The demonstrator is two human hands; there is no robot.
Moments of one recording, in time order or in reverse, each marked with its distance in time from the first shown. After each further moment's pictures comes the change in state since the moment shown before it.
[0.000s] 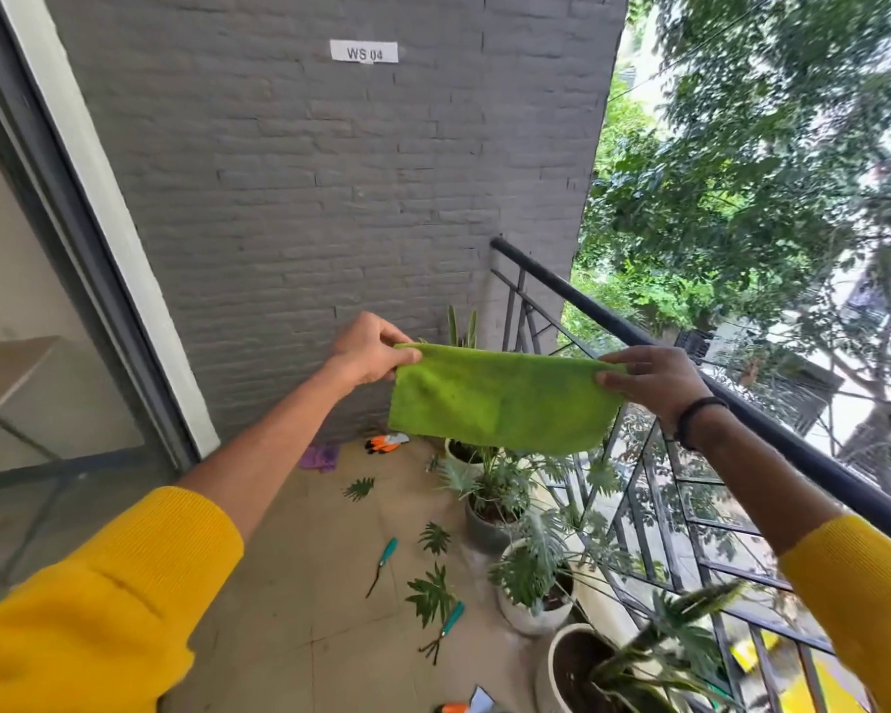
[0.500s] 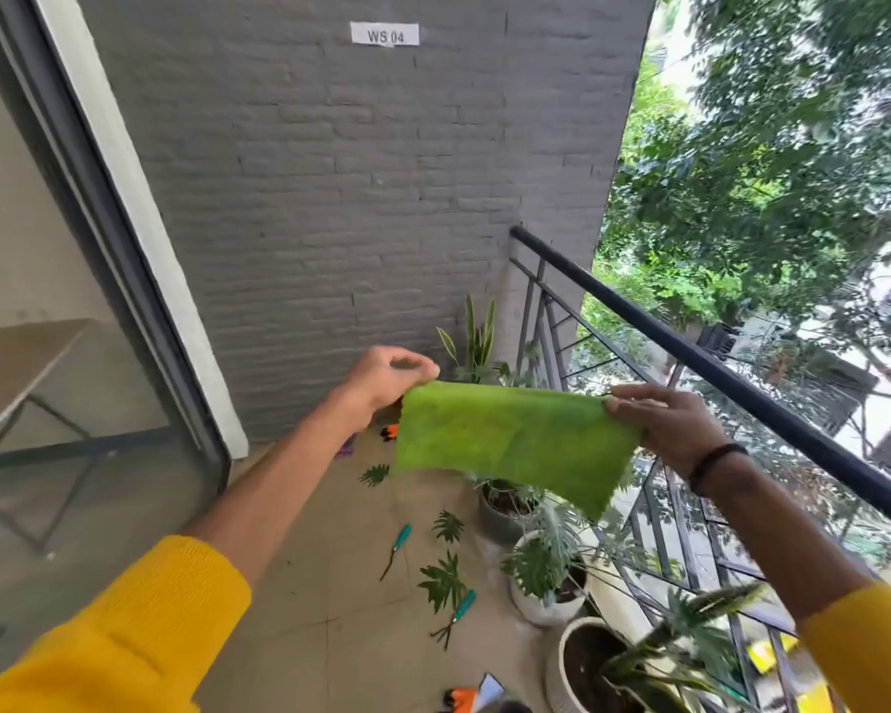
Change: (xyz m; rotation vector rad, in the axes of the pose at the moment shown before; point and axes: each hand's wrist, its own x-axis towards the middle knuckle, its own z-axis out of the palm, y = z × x) left_hand -0.029 -0.029 0.031 -0.401 -0.055 -0.182; right_hand -0.031 0.038 0.018 0.400 -0.098 0.212
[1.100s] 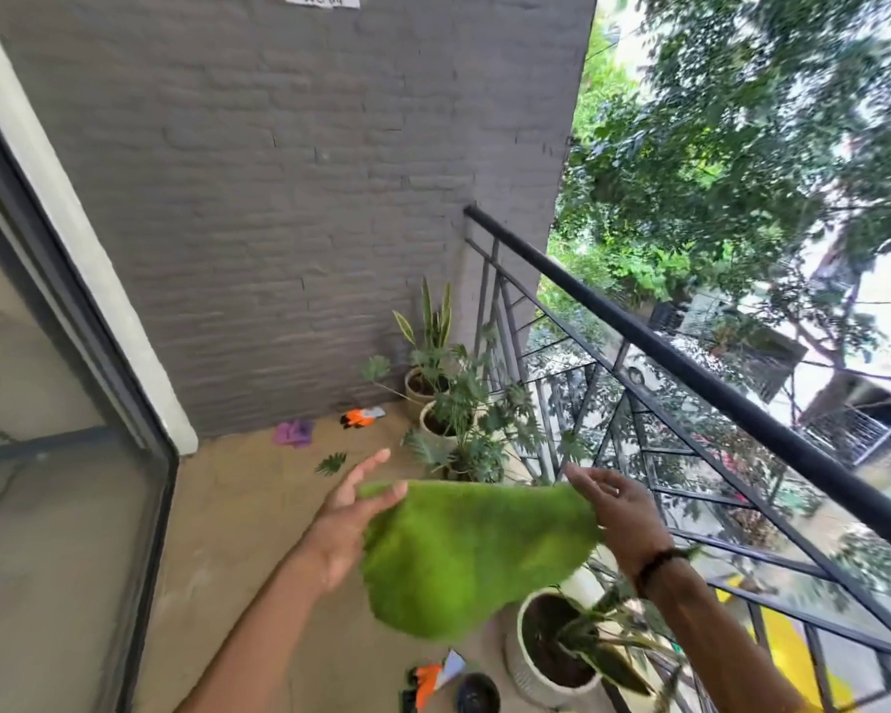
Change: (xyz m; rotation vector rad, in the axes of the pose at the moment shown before) left_hand -0.097 -0.111 0.079 -0.684 -0.256 -0.370; right_hand -0.063 0.105 -0.013 0.099 0.129 0.169
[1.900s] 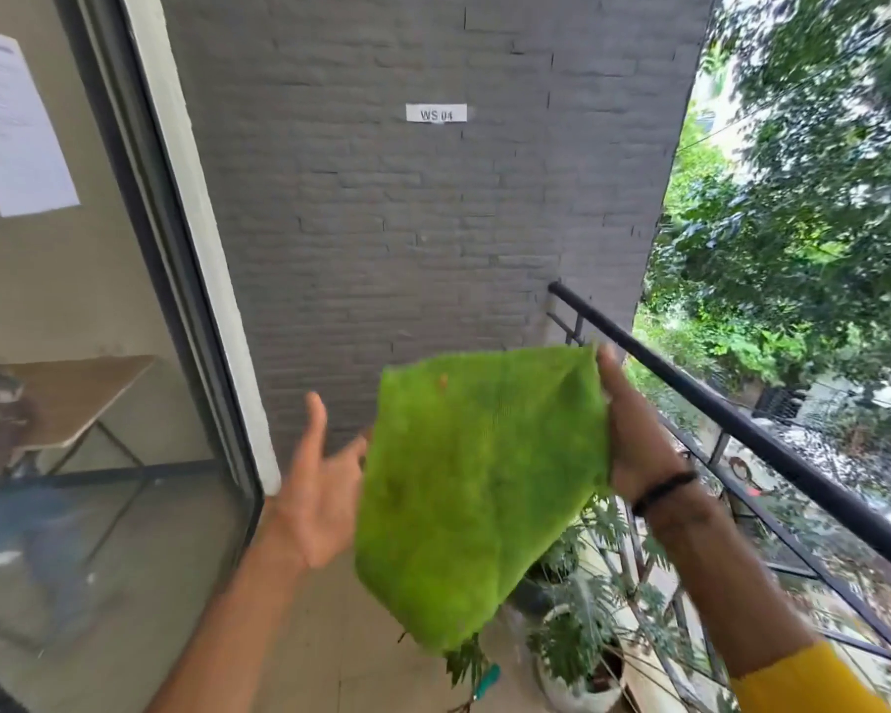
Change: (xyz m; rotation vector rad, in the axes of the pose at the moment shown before) left_hand -0.077 0.142 -0.022 -0.349 -0.125 0.196; right_hand -0.005 -0.176 0.129 0.270 -0.555 -0.107
